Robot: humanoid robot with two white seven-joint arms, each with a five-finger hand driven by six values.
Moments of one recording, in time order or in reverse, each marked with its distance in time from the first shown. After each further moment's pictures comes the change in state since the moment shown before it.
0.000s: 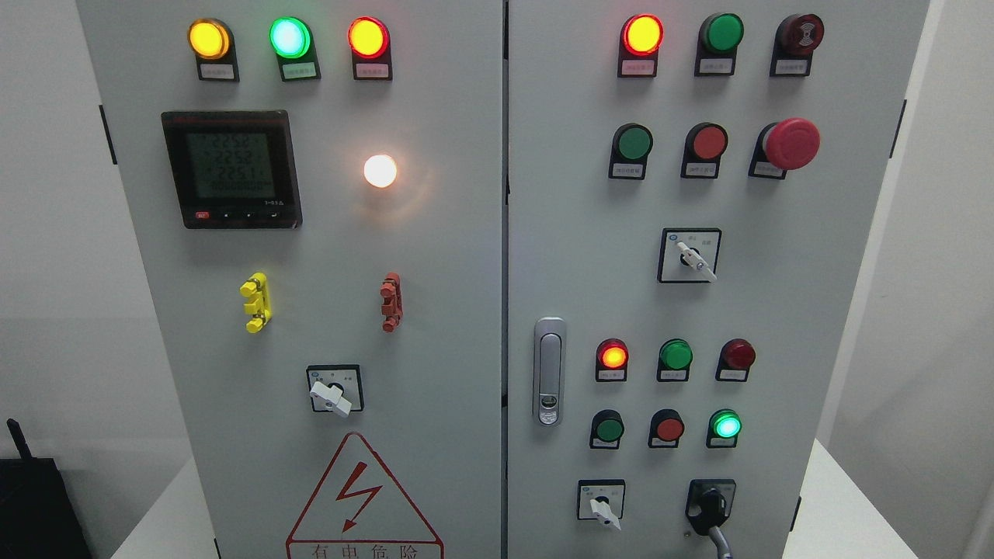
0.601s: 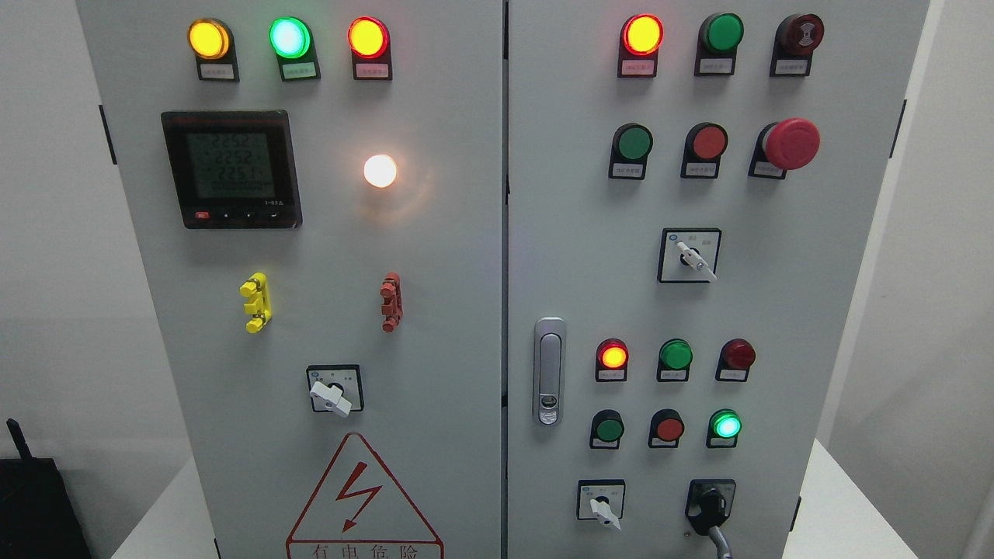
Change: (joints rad) left arm 0.000 0.000 0.000 0.000 0.000 0.000 0.000; right arm 0.000 0.000 0.000 0.000 0.000 0.000 0.000
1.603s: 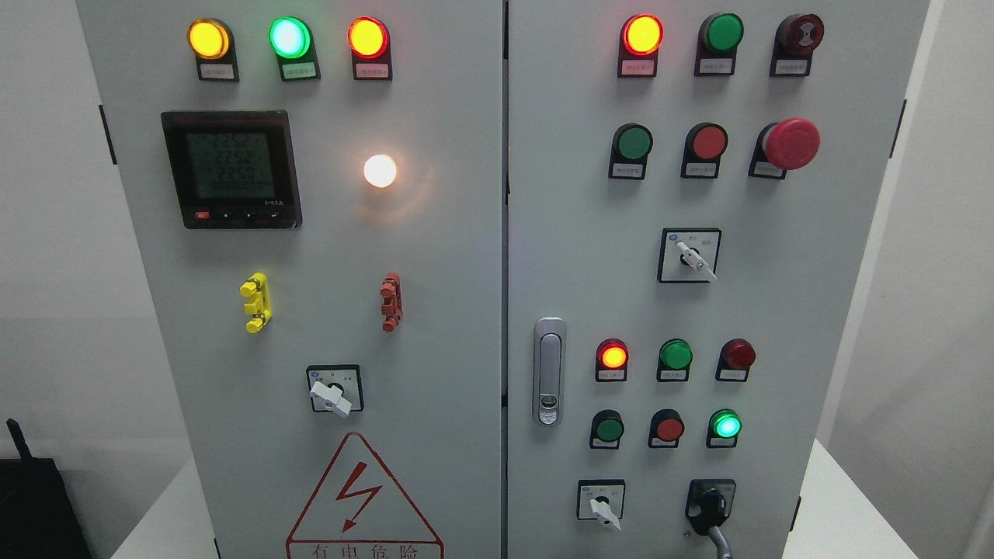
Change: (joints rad) left arm 0.000 0.000 0.000 0.000 0.000 0.000 0.000; right arm 0.000 0.000 0.000 0.000 -0.002 0.000 0.000
